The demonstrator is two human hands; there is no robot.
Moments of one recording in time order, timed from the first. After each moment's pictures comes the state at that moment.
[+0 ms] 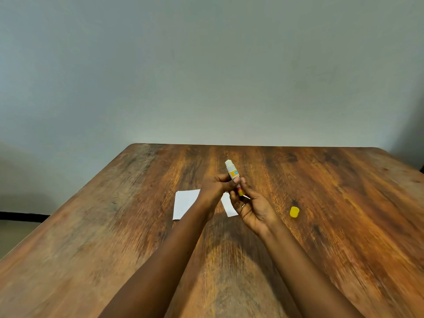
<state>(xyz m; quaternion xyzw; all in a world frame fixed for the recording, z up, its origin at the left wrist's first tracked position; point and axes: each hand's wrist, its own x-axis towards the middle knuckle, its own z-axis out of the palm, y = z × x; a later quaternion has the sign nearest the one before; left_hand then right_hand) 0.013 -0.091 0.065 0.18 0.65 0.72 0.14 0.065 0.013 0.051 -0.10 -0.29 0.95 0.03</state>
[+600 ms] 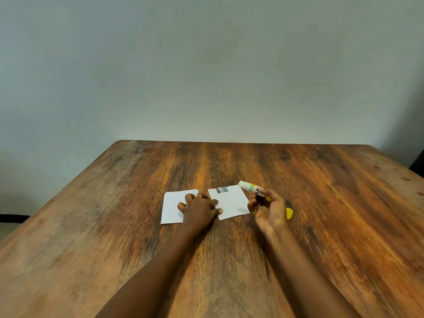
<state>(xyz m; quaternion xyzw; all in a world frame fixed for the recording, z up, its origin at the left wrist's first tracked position) -0.028 -0.085 -0.017 0.17 0.96 0.23 0.04 0.051 0.066 0.021 -0.25 -0.29 0.91 0.17</state>
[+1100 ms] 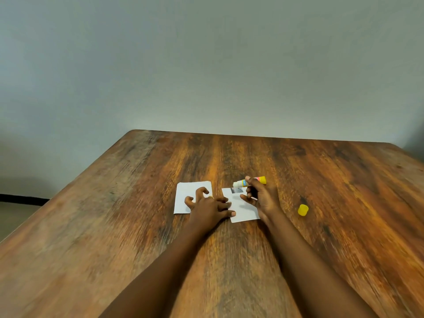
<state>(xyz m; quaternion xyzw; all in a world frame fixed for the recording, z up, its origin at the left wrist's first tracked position) -0.020 -0.111 -0.030 0.26 0.95 0.17 0.01 0.008 0.052 -0.002 -0.20 -0.57 0.78 0.17</state>
